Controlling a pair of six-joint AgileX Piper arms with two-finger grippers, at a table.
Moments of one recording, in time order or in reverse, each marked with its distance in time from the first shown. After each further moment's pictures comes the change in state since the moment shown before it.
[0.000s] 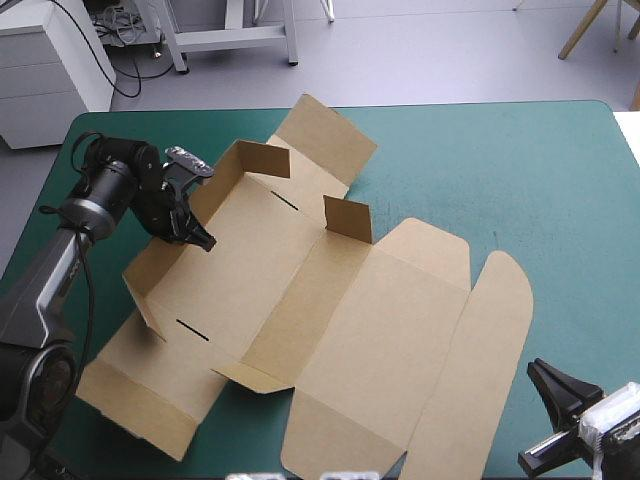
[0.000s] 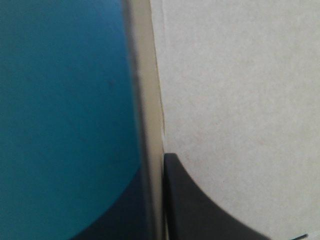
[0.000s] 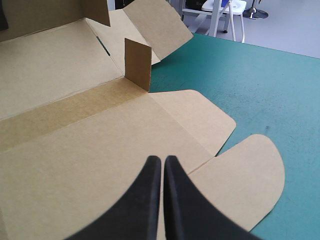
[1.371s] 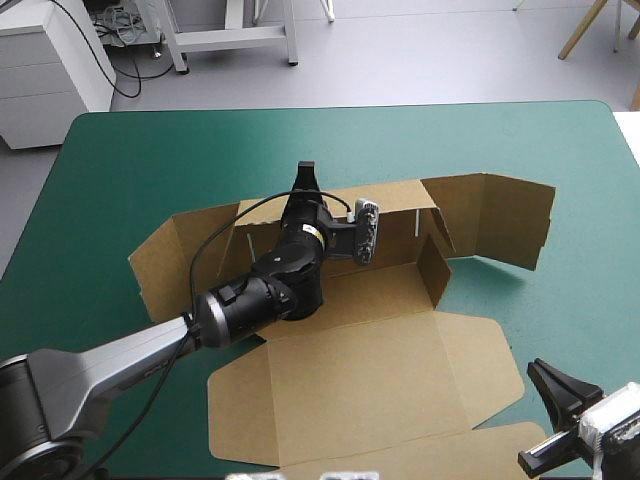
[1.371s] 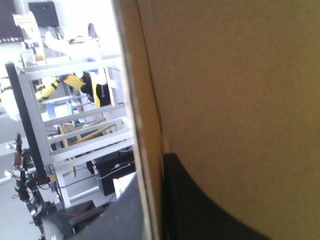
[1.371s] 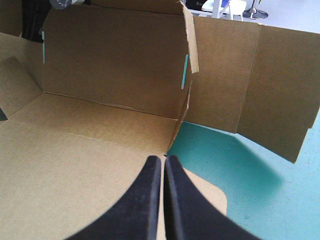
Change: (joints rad) left arm -0.794 -0.053 0.205 1.057 -0.397 -0.244; right arm 0.000 0.000 0.000 0.000 0.000 0.000
